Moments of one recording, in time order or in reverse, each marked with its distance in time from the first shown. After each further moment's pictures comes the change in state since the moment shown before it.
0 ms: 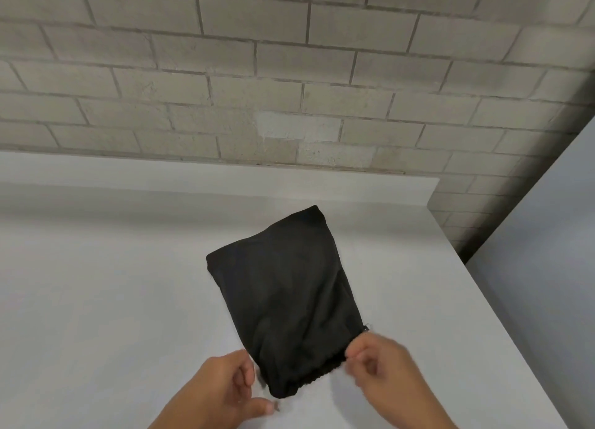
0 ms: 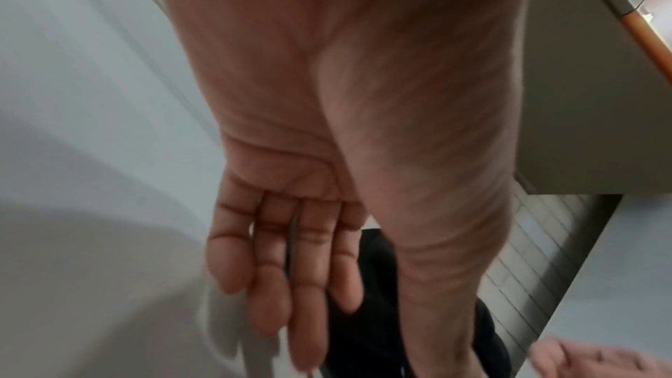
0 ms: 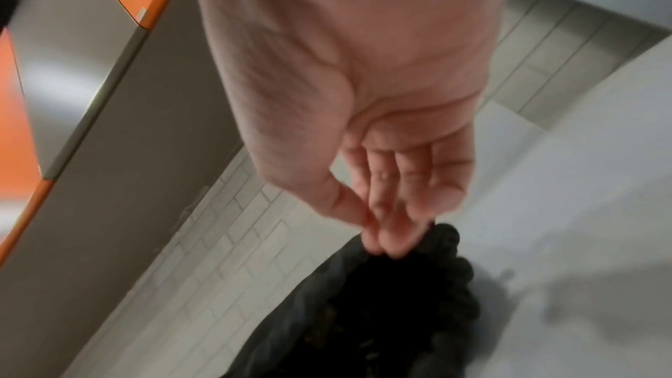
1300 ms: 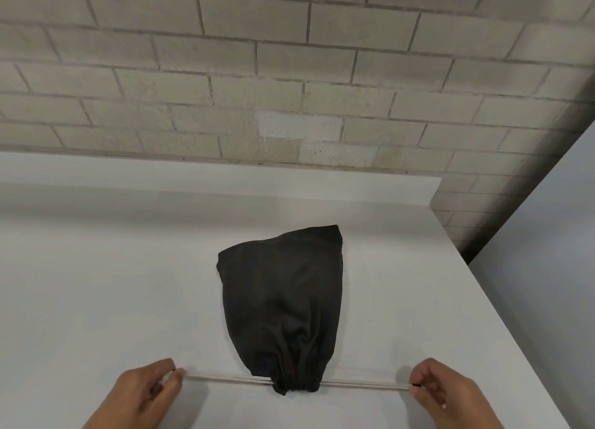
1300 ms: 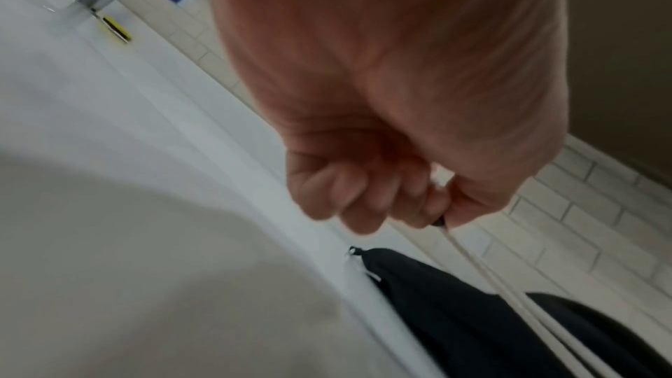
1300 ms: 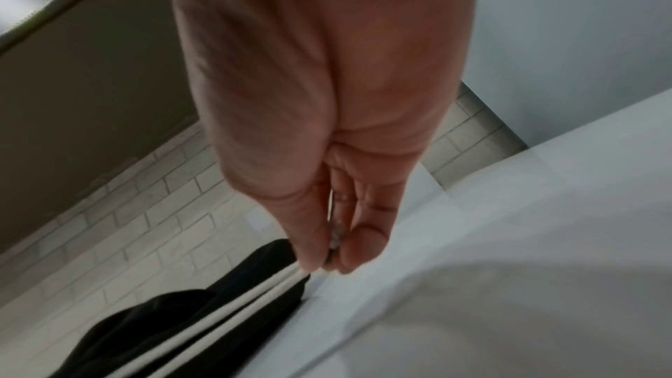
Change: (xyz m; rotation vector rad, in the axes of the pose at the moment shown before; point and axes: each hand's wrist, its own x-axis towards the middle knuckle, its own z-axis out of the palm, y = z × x) left_hand -0.028 -0.087 -0.035 0.011 0.454 0.202; right_hand -0.028 0.077 -0.053 -0.107 0.042 0.073
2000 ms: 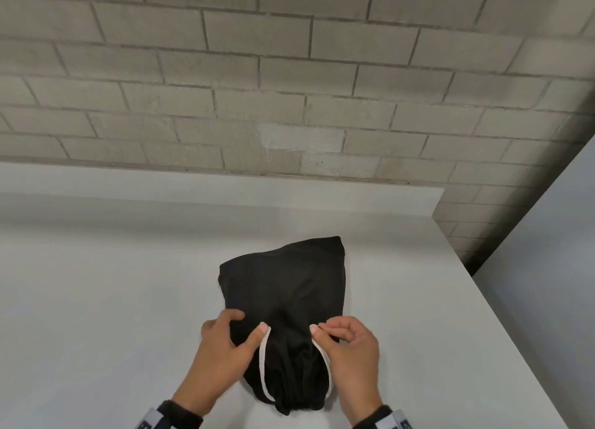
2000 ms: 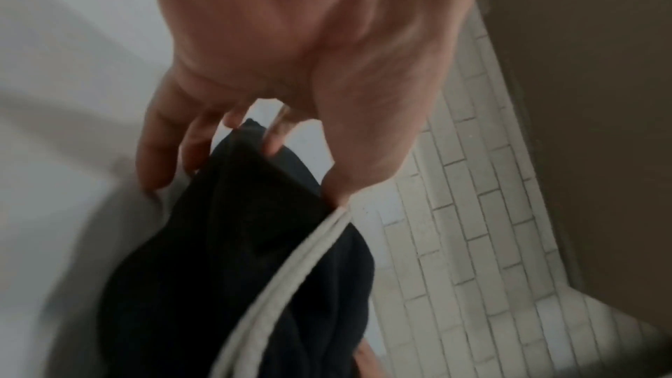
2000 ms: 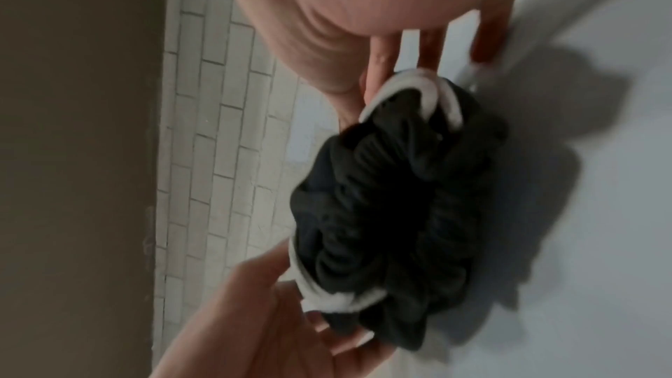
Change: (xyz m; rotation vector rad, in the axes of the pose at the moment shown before) left_hand 0.065 0.099 0.049 -0.266 -0.034 -0.380; right_hand 0.059 -0.135 0.097 0.620 0.313 0.239
